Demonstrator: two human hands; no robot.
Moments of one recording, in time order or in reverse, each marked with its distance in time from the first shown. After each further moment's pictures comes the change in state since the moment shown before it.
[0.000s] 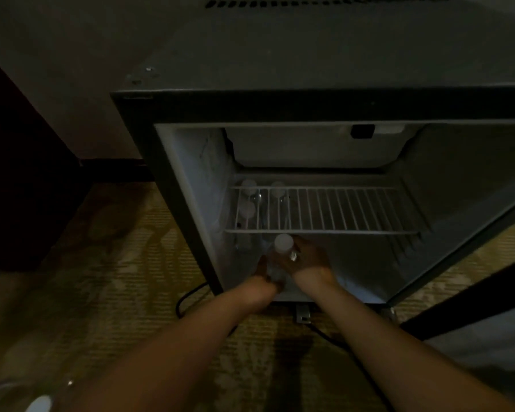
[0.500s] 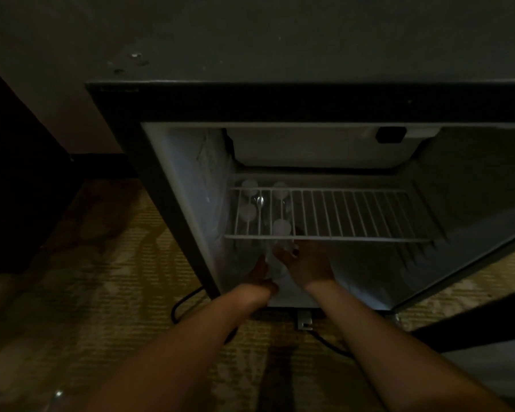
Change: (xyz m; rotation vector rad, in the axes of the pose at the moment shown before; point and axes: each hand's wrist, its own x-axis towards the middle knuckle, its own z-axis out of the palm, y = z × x) left_hand 0.032 -0.017 -0.003 -0.202 -0.010 -0.095; right_hand 0.024 0.008 0.010 0.179 -0.003 -0.023
